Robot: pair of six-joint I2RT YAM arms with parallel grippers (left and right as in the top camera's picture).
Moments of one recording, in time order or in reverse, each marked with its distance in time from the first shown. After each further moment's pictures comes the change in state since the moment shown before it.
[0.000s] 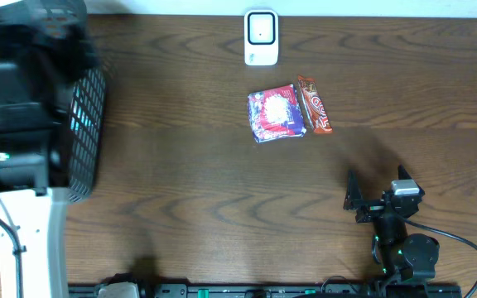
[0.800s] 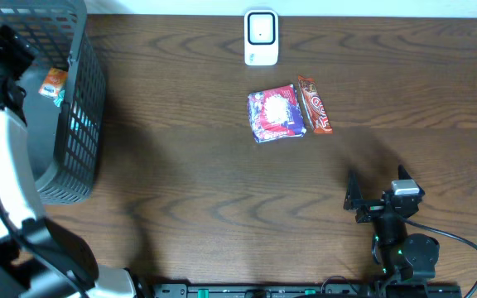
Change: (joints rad) left arm 0.308 0.421 0.001 0.185 0.220 -0.216; right arm 0.000 0.000 0.000 0.000 0.000 0.000
